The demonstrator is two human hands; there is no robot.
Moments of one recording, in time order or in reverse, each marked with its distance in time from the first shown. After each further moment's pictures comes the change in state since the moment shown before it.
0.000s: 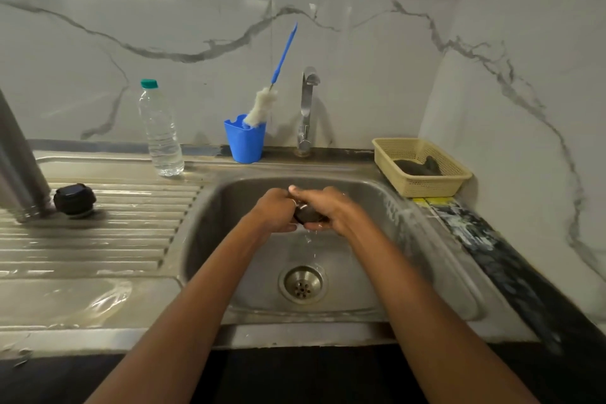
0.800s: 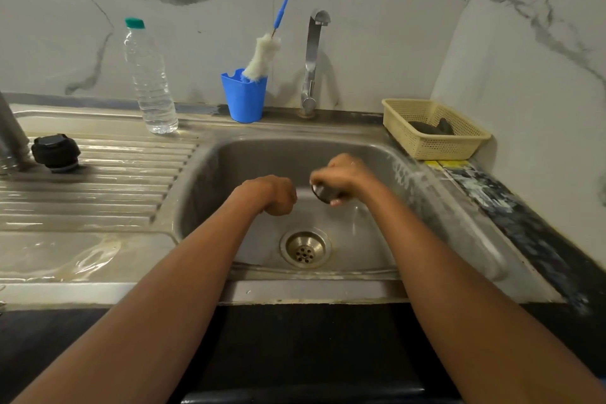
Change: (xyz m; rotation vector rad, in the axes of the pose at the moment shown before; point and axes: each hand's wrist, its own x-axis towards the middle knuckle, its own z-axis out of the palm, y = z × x) left_hand 0.018 -0.033 0.001 1.018 -0.287 0.031; right_hand 0.013 0.026 -0.013 -0.486 0.144 -0.143
